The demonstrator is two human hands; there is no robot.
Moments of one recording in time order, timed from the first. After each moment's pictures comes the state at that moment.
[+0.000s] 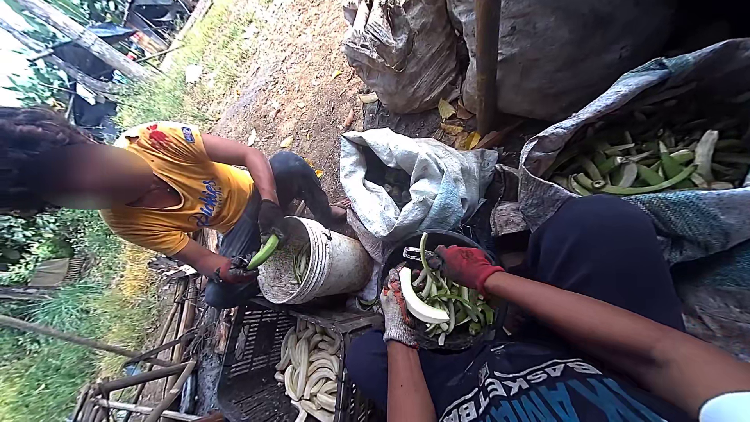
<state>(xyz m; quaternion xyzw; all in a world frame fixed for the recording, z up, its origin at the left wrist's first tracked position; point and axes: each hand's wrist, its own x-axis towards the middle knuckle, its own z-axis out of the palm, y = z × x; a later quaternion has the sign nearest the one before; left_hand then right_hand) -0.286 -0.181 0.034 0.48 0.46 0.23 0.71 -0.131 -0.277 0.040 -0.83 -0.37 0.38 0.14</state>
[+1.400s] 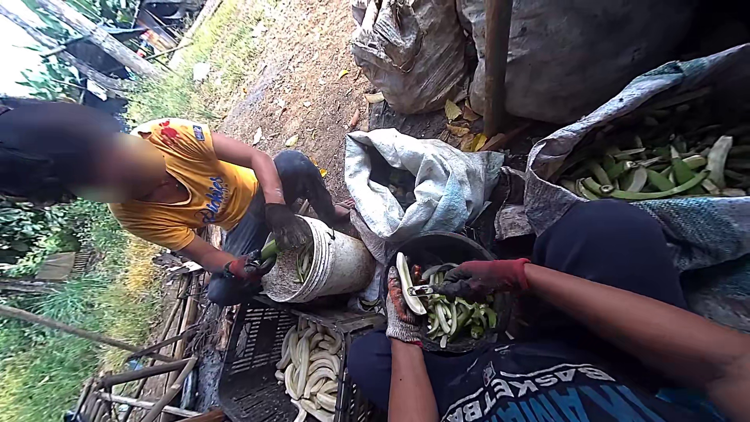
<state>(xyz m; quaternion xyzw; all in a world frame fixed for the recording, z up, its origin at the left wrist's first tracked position) -0.280 -0.174 0.021 0.30 0.35 0.24 0.86 -0.107 -0.313 0.032 -0.57 -0.49 0.58 0.31</state>
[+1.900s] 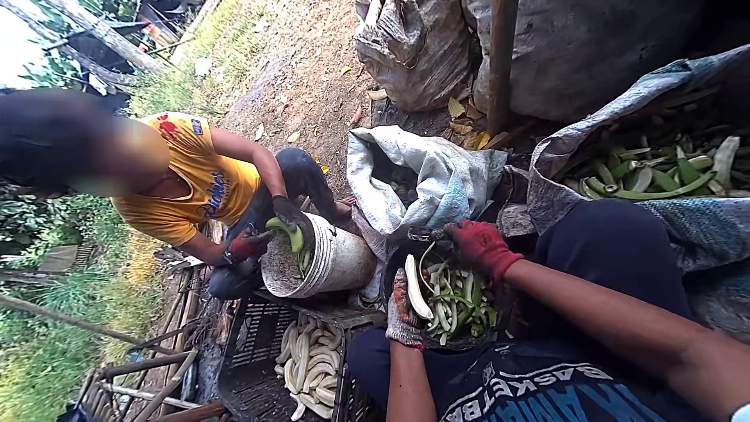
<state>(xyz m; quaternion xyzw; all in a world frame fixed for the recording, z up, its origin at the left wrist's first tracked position) -0.288 -0.182 0.025 0.31 0.40 0.19 0.84 -0.099 -0.283 0.032 -0.87 -0.42 0.20 0.18</state>
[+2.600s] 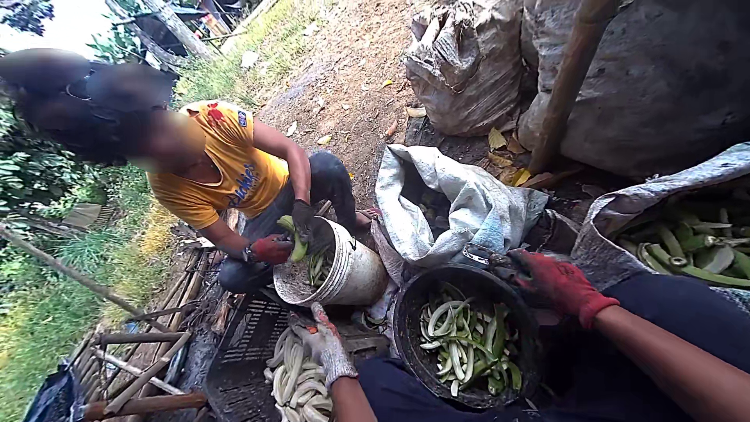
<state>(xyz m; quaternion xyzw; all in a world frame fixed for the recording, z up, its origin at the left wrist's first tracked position) -0.368 -0.070 0.101 0.58 0.68 0.39 0.21 -0.042 -0.308 0.060 -0.87 -0.35 0.30 0.16</state>
